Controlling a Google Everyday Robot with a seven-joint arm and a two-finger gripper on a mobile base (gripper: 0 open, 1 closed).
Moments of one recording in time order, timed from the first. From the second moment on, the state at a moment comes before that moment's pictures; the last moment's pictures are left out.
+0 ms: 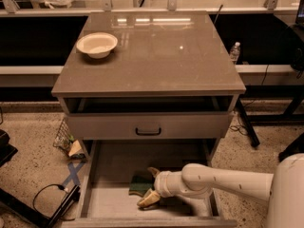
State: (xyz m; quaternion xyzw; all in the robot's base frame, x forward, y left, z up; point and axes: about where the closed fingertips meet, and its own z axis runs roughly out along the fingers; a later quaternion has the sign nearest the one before) arm 0.503 0.026 0.363 -0.54 0.72 0.27 0.35
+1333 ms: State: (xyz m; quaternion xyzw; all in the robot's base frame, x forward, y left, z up) arm 0.484 -0.032 0.477 -0.48 0.76 0.28 0.34
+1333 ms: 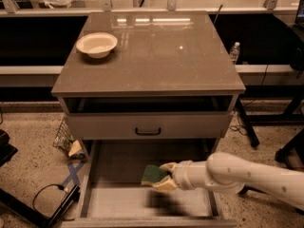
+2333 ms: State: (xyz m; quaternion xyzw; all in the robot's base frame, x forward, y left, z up) arm 0.519 -0.137 0.731 -0.46 0.77 0.28 0.35
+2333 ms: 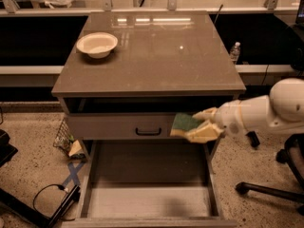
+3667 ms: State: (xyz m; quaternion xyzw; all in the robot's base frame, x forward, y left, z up) arm 0.663 -0.119 0.886 -0.36 0.79 0.19 0.46
